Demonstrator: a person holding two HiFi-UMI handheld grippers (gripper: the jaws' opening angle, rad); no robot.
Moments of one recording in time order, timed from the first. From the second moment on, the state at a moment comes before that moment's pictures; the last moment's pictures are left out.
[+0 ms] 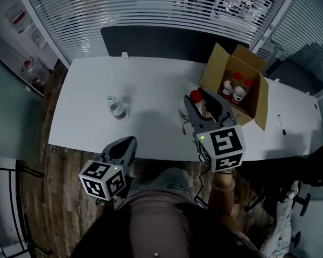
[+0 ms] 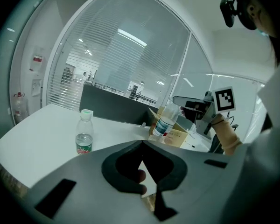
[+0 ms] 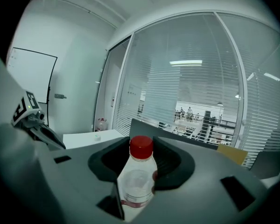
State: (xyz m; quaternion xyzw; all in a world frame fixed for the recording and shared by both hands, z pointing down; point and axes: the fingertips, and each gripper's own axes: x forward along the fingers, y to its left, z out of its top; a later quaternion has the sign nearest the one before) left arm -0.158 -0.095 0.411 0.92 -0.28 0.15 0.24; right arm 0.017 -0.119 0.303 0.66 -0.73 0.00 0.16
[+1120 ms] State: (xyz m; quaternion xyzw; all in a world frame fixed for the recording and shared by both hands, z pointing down) left arm -0.213 -0.098 0.421 0.85 -0.44 0.10 0.29; right arm -0.073 -0.199 0.355 0.50 -0.84 0.01 0.19
